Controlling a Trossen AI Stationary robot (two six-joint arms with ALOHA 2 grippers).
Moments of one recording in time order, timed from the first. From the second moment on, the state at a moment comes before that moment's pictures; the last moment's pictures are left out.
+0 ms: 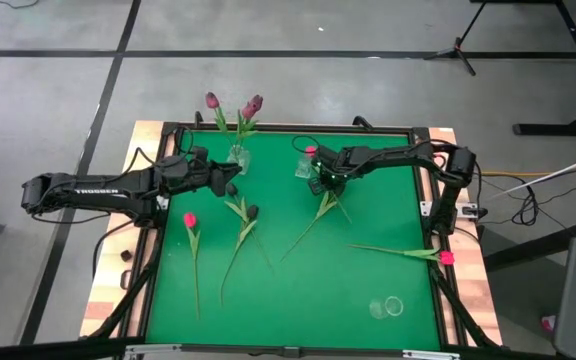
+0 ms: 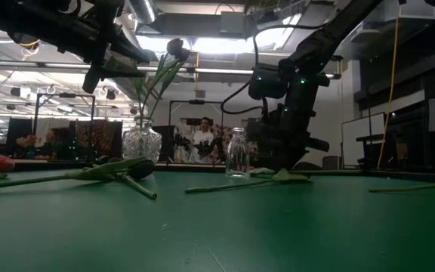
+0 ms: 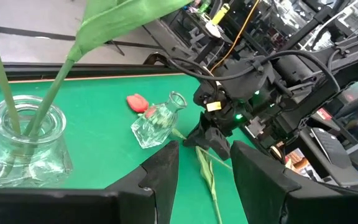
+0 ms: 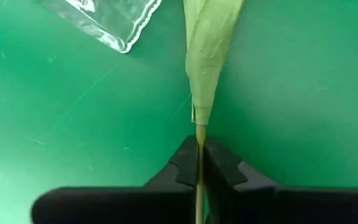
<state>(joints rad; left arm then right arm) 0.21 0.74 0.41 0.09 -0.29 -0.76 -0.35 1.84 1.10 -0.50 0.01 0.73</state>
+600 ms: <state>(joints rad) 0.21 0.74 0.41 0.05 -0.29 -0.76 -0.43 1.68 1.10 -0.47 0.02 0.78</state>
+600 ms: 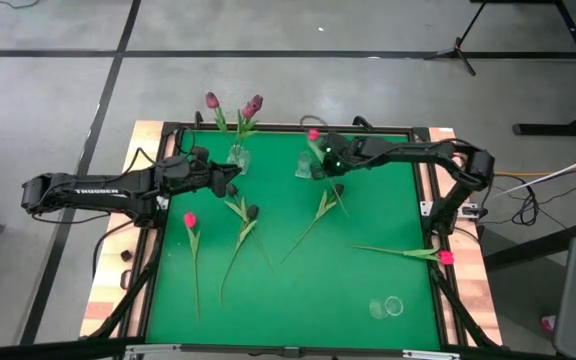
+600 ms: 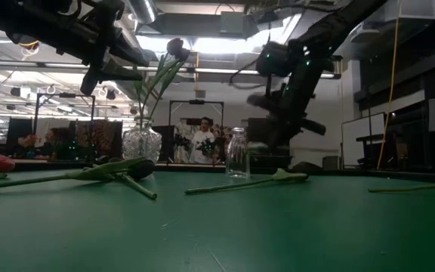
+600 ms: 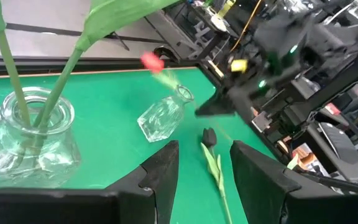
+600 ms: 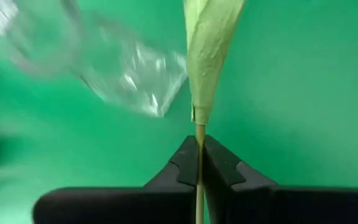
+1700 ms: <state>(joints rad) 0.21 0.74 0.41 0.03 -0.31 -0.76 -0.48 1.54 0.78 1.11 0.01 0.27</state>
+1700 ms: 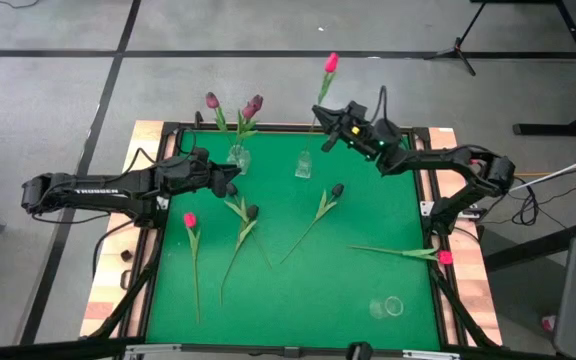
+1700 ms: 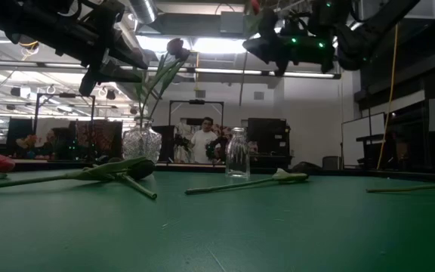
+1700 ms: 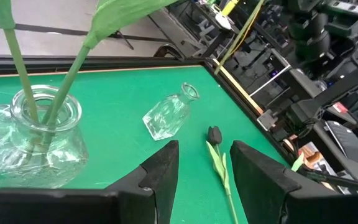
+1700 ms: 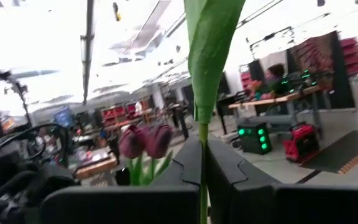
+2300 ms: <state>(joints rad) 0.21 0.74 0.41 0.04 -0.31 -0.76 -0.50 1.69 0.76 1.28 0.01 0.28</state>
